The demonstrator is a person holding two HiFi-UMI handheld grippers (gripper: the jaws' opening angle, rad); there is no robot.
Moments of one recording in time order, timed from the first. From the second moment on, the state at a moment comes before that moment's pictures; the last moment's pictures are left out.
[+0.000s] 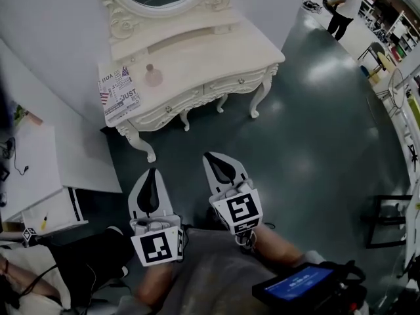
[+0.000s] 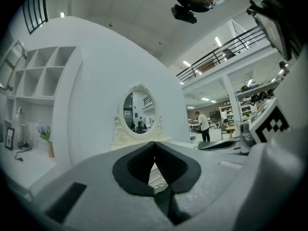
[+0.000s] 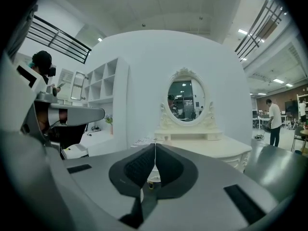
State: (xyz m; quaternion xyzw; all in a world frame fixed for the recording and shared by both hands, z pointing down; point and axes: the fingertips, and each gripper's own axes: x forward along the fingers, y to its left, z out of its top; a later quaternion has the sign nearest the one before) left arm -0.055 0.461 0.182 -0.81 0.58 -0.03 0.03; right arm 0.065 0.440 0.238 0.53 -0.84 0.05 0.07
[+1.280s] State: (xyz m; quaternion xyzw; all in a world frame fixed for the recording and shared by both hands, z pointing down) left arm -0.117 0.233 0.205 -0.82 0.57 -0.03 0.01; right arm 0.009 0.220 0.254 0.56 -0.83 0.06 0.08
